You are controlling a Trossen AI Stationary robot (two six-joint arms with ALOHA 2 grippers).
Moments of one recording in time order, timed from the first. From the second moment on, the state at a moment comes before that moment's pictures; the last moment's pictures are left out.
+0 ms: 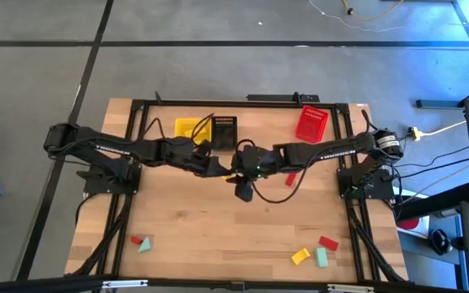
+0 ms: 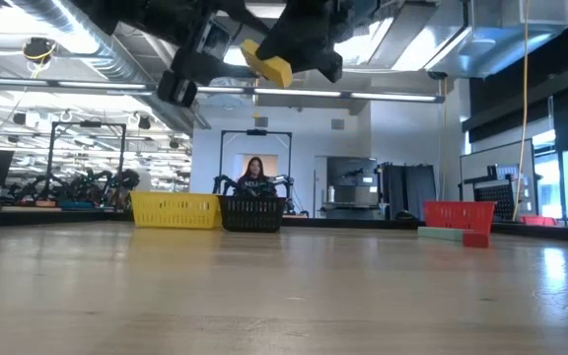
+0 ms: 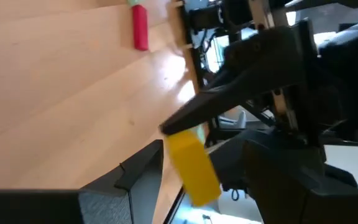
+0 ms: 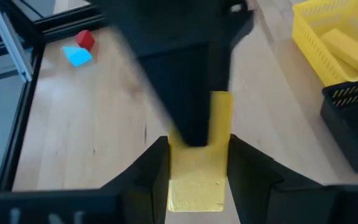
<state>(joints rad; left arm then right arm) 0.00 1.29 0.76 0.21 0.10 -1.36 0.10 1.71 1.36 -0.34 0.05 0.31</state>
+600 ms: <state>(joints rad) -0.01 1.29 0.76 0.19 0.12 -1.33 0.10 1.72 1.36 -0.33 0.08 0.31</state>
